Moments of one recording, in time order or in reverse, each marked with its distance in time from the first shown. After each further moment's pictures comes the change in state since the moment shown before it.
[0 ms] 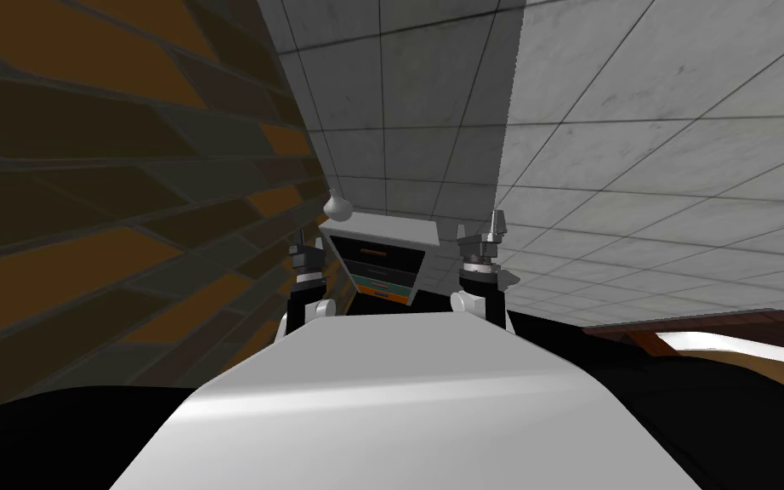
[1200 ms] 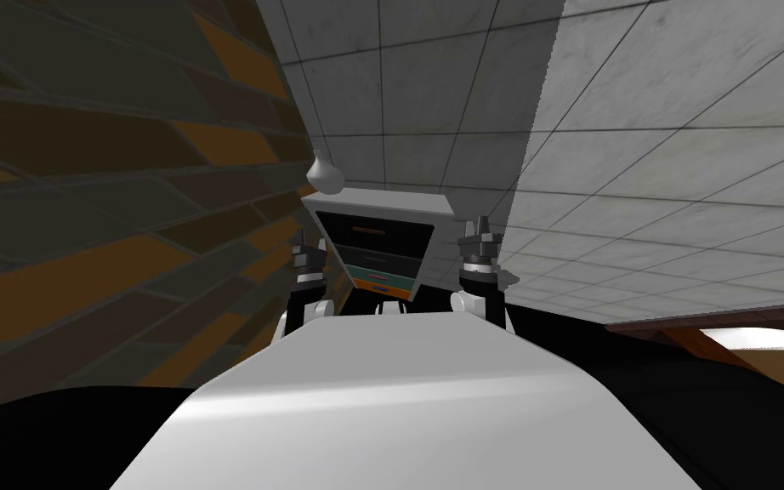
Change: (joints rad) left arm -0.006 0.055 -0.002 0.020 0.000 -0.005 -0.001; right arm 0.000 0.000 0.000 0.000 0.000 0.000 0.000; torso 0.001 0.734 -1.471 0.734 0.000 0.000
